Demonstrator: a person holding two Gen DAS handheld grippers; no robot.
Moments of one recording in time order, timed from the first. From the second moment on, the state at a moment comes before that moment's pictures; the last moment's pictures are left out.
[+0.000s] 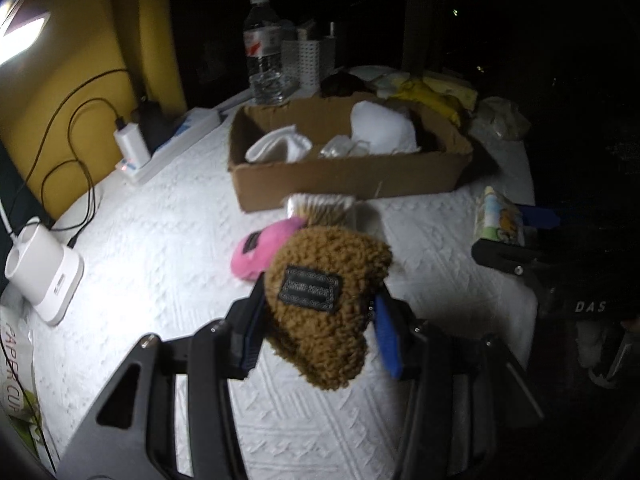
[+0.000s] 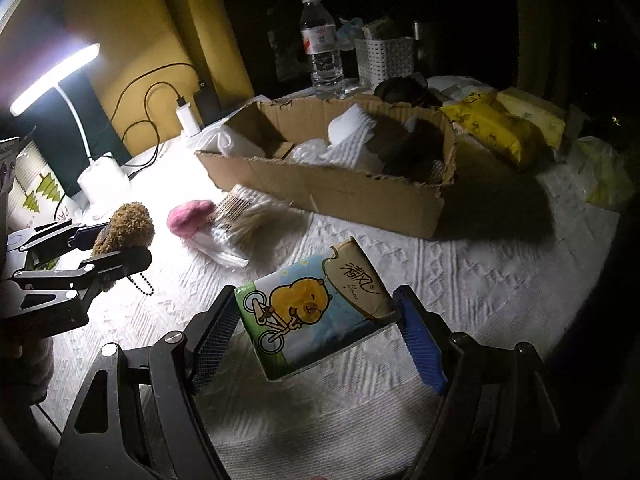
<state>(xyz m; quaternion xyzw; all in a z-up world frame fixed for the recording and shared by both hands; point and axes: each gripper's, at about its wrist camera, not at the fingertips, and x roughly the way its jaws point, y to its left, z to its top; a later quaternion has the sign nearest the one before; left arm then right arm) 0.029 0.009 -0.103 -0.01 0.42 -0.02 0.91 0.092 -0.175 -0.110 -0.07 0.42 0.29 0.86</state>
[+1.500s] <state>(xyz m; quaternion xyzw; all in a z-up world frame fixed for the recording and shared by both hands) 0.157 0.003 -0.080 -0.02 0.38 -0.04 0.92 0.188 -0.175 -0.082 -0.05 0.39 0.27 0.88</state>
